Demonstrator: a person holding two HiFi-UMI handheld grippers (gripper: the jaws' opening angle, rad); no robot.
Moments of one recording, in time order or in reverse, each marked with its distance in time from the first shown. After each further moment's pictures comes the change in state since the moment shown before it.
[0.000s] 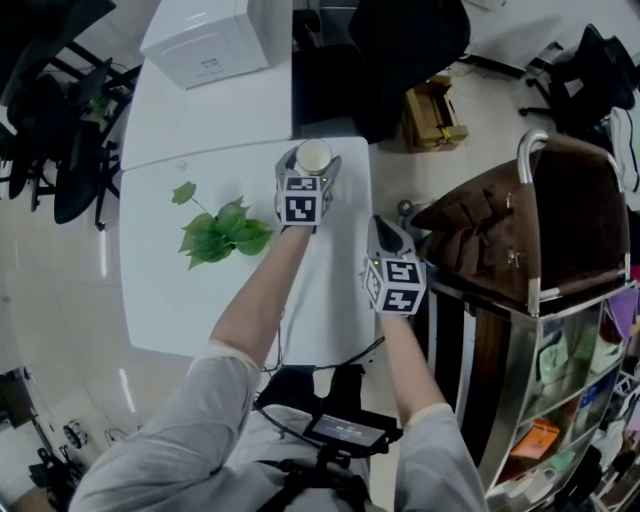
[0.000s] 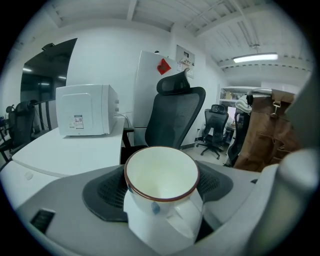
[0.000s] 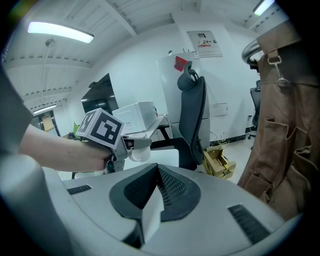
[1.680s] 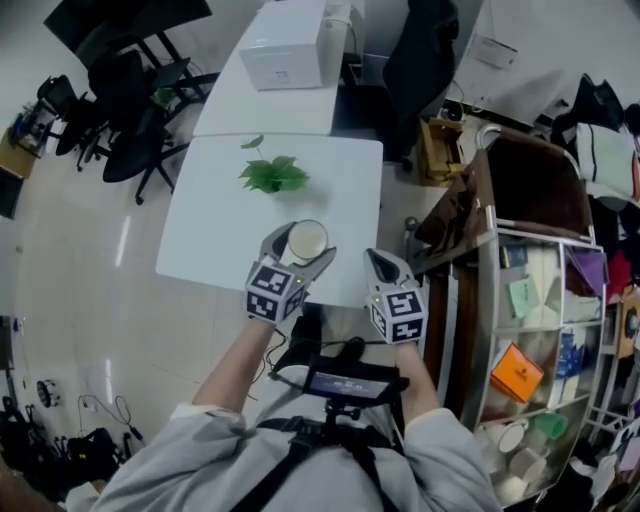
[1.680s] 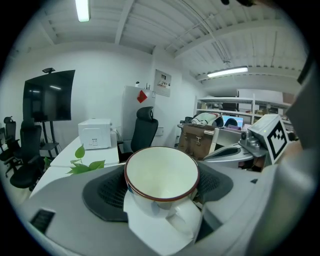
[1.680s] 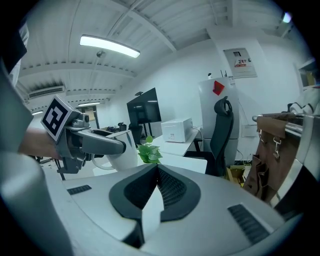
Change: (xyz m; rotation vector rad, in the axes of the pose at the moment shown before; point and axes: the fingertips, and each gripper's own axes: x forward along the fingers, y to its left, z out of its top) left arm -0.423 -0.150 -0.013 0.079 -0.086 -0.138; right arm -0.276 0.114 -0.011 -0.254 -0.061 0.325
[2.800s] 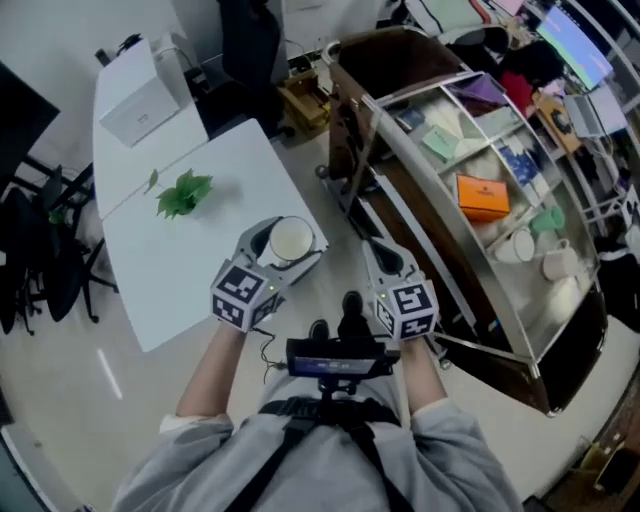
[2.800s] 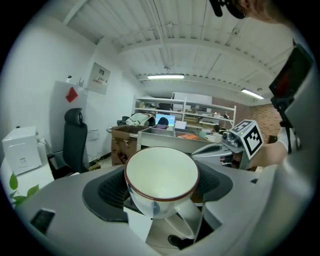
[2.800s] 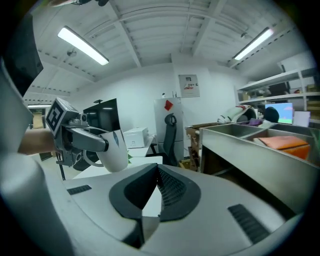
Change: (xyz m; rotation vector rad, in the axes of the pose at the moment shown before) left arm -0.100 -0.143 0.010 0.291 0.021 -0.710; right arm -0.194 0.065 -0.038 0.209 -0.118 -0.552
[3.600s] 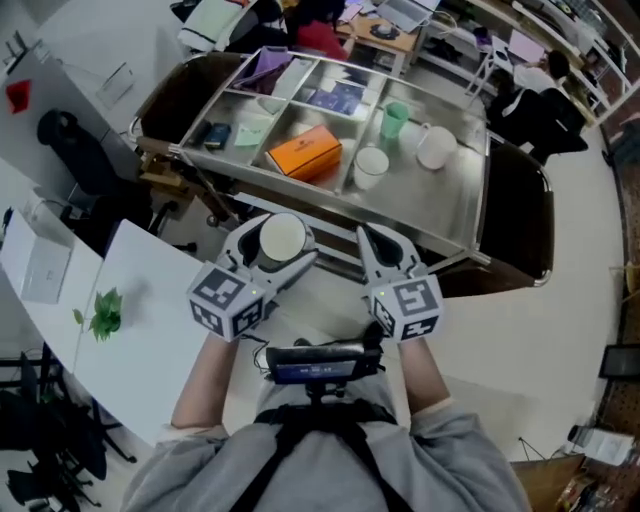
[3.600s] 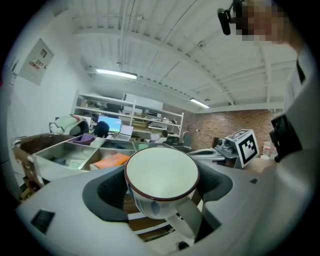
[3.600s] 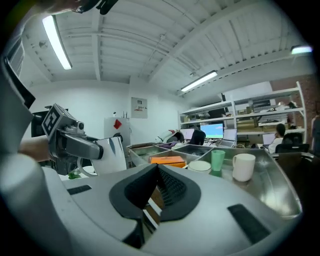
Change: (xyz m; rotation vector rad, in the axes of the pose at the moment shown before) left arm 0.112 -0.248 0.087 0.176 -0.026 -0.628; right arm -0.244 -0.133 -0.002 0.134 -0.226 -0.585
